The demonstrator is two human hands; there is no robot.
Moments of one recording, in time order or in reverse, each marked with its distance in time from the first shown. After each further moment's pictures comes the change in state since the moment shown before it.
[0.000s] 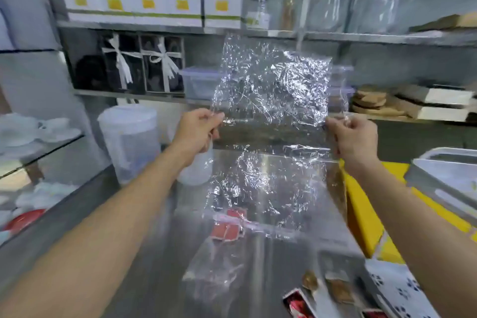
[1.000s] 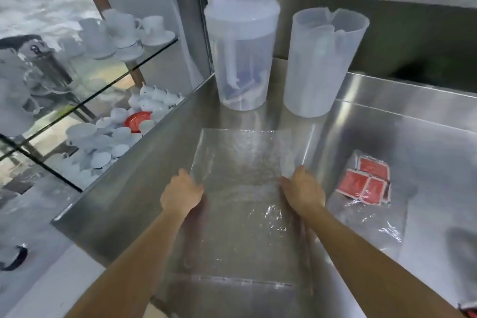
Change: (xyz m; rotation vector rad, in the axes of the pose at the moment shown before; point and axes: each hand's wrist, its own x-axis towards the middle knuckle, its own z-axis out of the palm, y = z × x) left_hand -0.091 -0.285 -0.249 1.037 0.175 -0.872; right_hand -0.230 0.125 0.319 -0.772 -0.884 0.155
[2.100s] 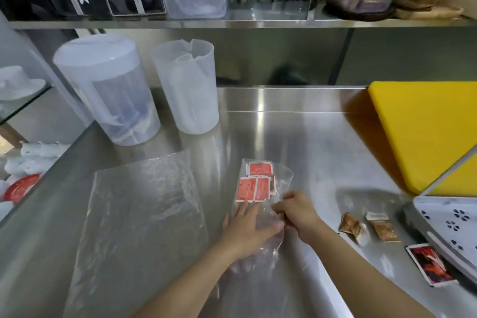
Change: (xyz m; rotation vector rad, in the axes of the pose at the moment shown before) left_hand -0.191 0.179 0.105 0.003 -0.598 0.835; right_hand -0.057 0.166 -0.083 0.963 0.070 0.410
